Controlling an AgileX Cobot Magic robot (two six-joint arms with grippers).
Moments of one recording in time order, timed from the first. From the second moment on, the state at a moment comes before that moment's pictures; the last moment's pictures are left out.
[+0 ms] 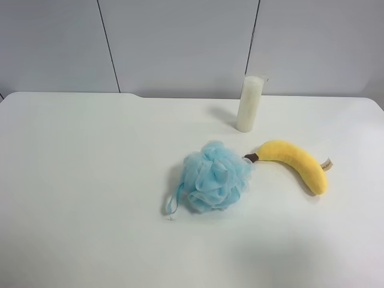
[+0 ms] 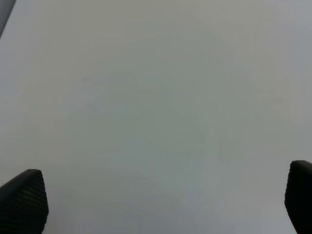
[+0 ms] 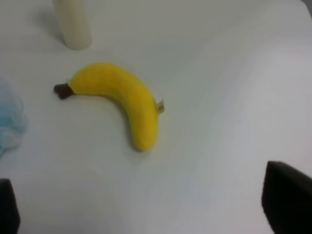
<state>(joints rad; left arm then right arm) -0.03 -0.01 -0.51 0.05 1.06 -0.07 0.01 0.00 -0.51 0.05 1.06 -0.10</state>
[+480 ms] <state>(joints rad) 0.05 -0.01 -0.51 0.05 1.06 -0.07 0.01 0.00 -0.51 0.05 1.06 -0.10</state>
